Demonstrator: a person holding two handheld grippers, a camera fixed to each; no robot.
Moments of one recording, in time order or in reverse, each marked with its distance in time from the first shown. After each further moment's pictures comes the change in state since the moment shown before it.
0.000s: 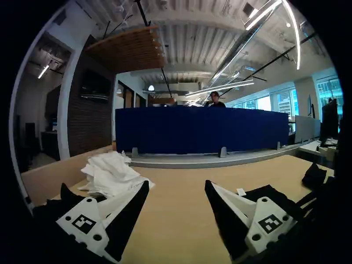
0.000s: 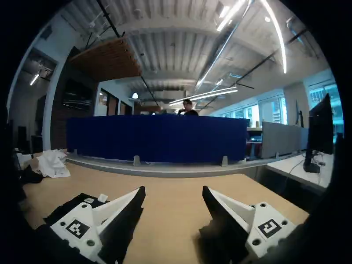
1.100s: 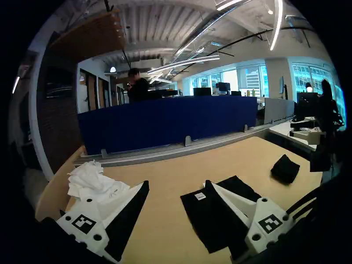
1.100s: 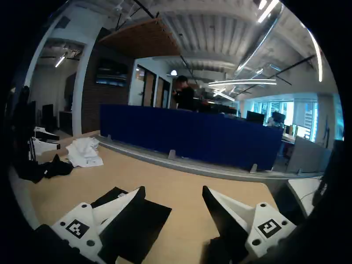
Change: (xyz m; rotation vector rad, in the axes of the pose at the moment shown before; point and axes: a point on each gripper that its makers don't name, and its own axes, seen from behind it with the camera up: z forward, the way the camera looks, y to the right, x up) left arm 0.074 0.064 -0.005 -0.296 -0.222 0.121; right arm 0.077 -0.064 -0.004 0.296 -0.212 -0.131
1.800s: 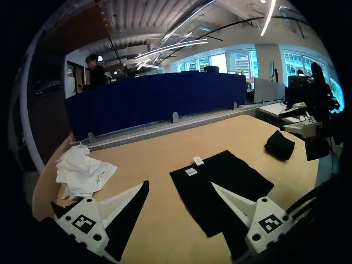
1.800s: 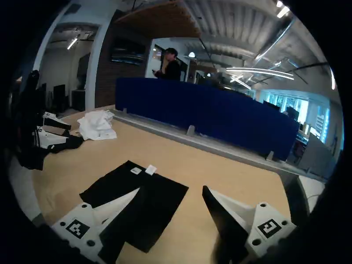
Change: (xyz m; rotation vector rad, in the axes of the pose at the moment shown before) left arm -0.079 0.024 0.011 -0.089 -0.126 0.043; right arm -0.074 -0.046 0.014 0.107 -0.157 -0.074
